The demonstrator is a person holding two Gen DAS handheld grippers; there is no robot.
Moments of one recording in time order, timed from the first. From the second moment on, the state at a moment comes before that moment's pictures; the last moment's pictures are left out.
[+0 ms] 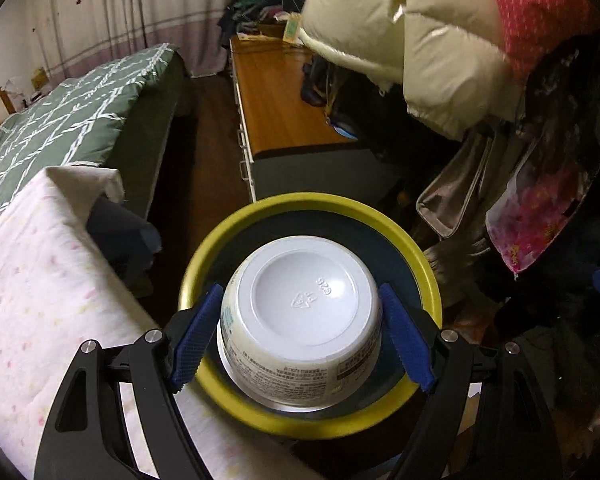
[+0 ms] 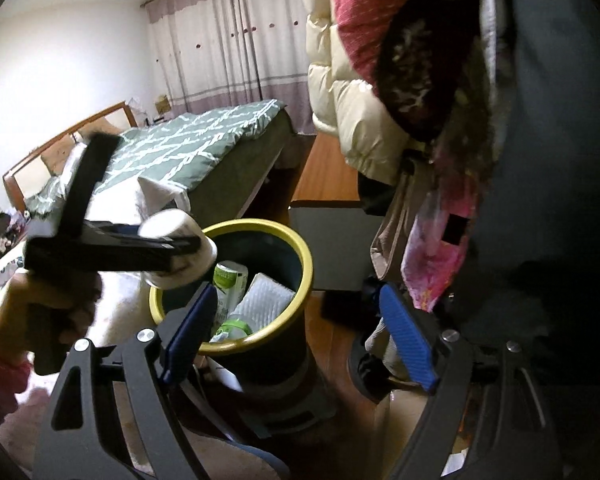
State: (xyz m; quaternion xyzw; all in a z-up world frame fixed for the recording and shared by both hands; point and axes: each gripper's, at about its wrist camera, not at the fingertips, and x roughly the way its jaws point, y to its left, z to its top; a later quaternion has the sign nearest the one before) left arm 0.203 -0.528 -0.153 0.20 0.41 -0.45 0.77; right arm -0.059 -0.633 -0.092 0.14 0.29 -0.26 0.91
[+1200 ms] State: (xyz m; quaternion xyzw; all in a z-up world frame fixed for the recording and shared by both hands) left arm 0.244 -0.062 -0.104 -0.01 0.35 -0.17 0.92; right arm 0.054 -0.516 -0.081 0.07 0.34 -0.13 0.93
